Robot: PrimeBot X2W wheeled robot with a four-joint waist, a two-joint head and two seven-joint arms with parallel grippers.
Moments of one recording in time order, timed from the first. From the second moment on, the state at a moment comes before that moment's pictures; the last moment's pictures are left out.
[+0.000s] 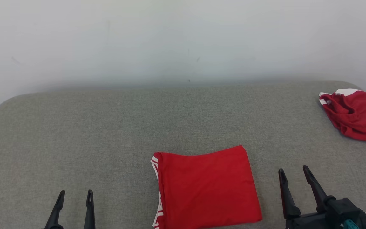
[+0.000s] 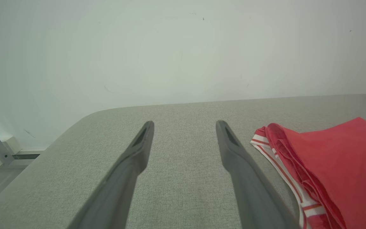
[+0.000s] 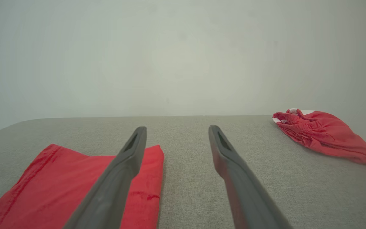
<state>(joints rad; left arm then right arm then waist) 0.07 0.08 0.04 0.12 -0.05 -0.10 -0.26 0.03 -0.13 0.00 0.15 0.13 0.13 -0.26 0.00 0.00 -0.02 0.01</state>
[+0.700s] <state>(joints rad) 0.02 0.08 0.02 0.14 -0.06 -0.10 -0.26 -0.25 -0.18 0.12 0.54 0.17 0.13 -0.13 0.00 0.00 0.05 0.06</state>
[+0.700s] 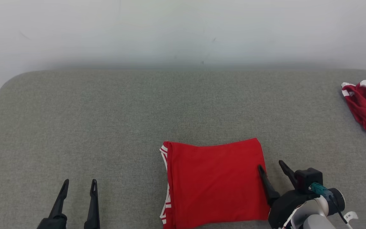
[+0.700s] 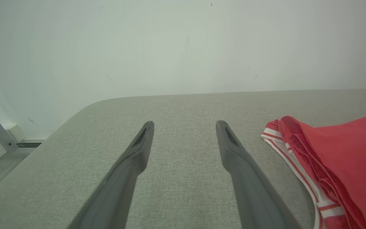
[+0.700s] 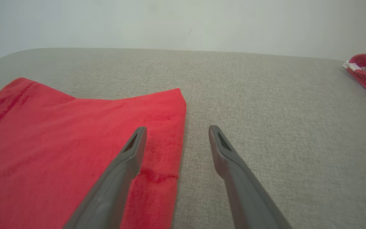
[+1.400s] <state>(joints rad) -0.02 0.08 0.03 0.15 -0.06 -0.10 -0.26 -0.39 -0.19 0.31 0.83 0.34 0.13 -0.15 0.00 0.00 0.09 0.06</state>
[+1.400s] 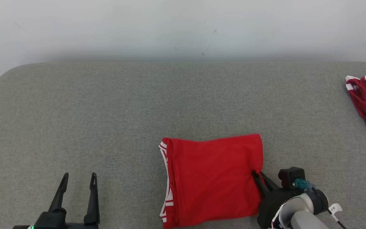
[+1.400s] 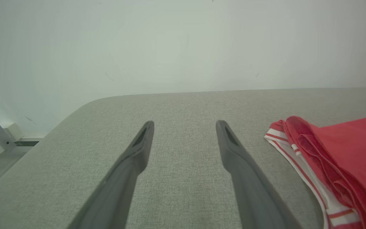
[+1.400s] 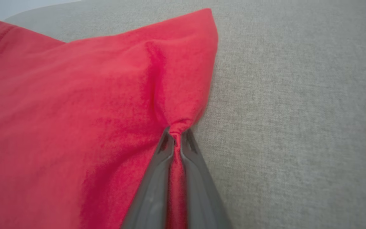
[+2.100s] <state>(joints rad) -0.15 0.09 -0.02 0.14 -0.04 -0.11 -0.26 -0.76 -0.49 0.41 0.79 0.41 0.13 -0.17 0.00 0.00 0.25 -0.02</state>
